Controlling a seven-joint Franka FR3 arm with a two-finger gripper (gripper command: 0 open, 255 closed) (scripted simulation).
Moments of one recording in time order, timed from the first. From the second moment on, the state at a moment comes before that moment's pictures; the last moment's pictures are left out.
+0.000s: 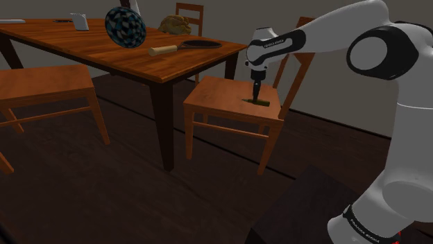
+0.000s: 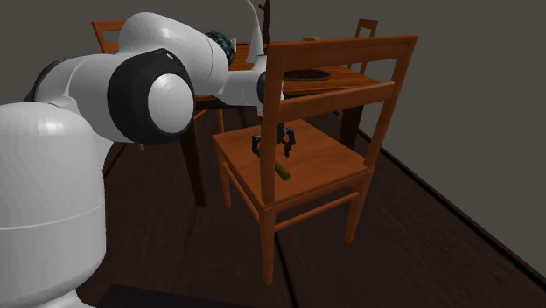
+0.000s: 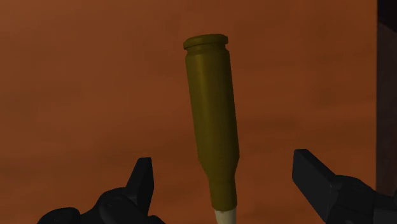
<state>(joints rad) -0.07 0.40 -0.21 -1.60 -0.03 1.94 -0.81</state>
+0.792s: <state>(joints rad) -0.07 0.42 -0.21 -1.64 -0.03 2.00 -0.81</state>
